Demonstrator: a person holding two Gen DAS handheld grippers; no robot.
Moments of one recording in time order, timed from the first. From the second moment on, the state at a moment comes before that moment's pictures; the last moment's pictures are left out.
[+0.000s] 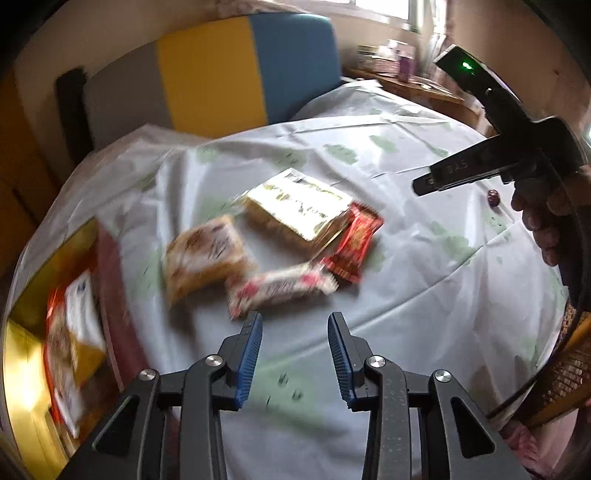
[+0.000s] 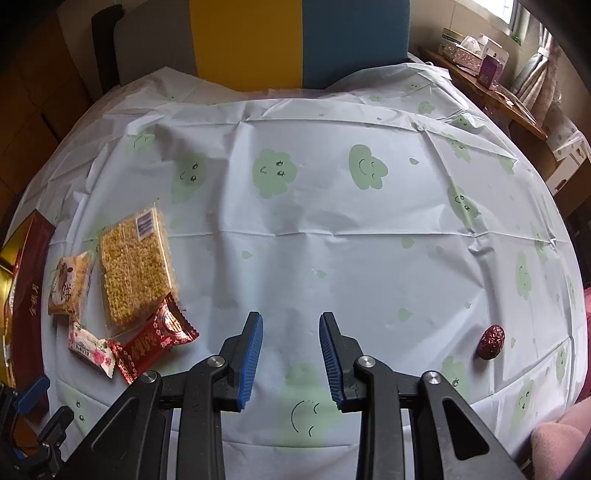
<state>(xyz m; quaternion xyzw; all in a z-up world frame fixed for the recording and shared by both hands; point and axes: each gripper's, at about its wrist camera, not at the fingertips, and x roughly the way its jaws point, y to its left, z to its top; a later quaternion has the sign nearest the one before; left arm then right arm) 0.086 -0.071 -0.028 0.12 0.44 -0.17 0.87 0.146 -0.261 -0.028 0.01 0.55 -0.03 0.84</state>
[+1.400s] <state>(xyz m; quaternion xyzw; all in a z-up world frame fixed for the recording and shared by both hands) 0.046 -0.083 -0.068 0.10 0.44 -0.12 0.88 0.149 -0.270 -0.022 0.03 0.54 -0.04 0.84</state>
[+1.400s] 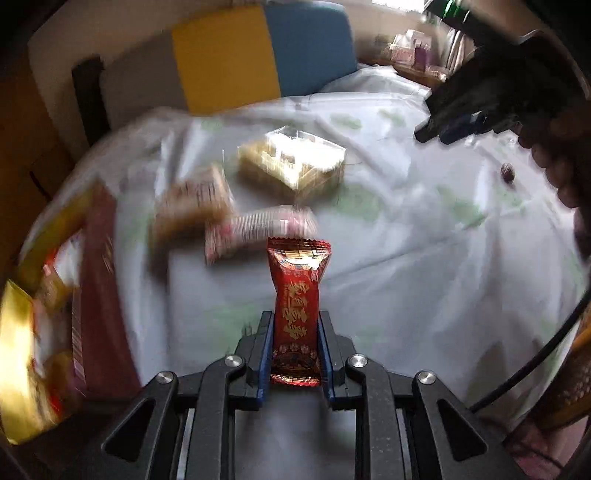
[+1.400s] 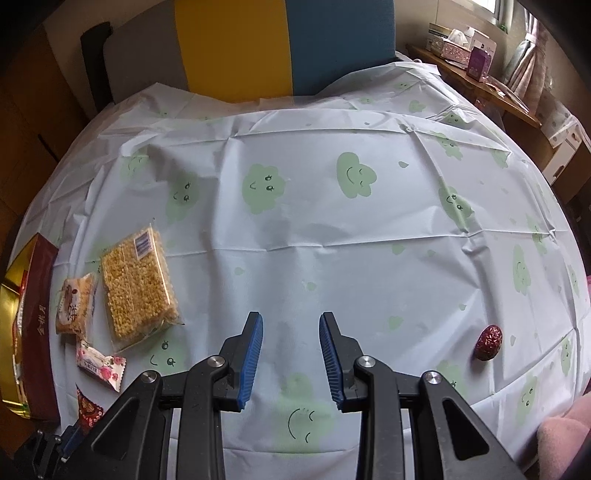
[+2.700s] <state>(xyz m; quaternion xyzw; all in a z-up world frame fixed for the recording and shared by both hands) 0.039 -0.067 -0.073 0.05 0.41 -0.14 0.90 0.146 -0.230 -0.056 -0.02 0.56 0.02 0.83</state>
